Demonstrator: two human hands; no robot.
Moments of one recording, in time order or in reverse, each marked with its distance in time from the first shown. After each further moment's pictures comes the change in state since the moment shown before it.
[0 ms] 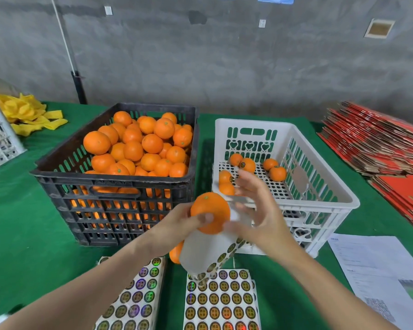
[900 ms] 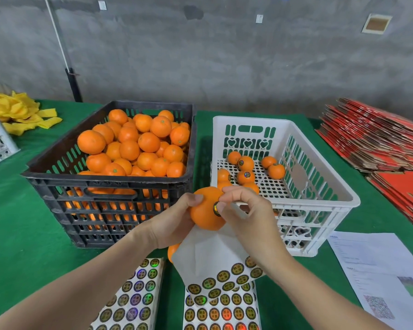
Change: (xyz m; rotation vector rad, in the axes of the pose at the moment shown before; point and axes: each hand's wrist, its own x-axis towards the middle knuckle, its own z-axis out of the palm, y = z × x) left_hand 0.021 -0.001 -0.009 -0.426 -0.252 -0.163; right_hand 0.008 -0.015 0.028 -0.158 0.194 0.106
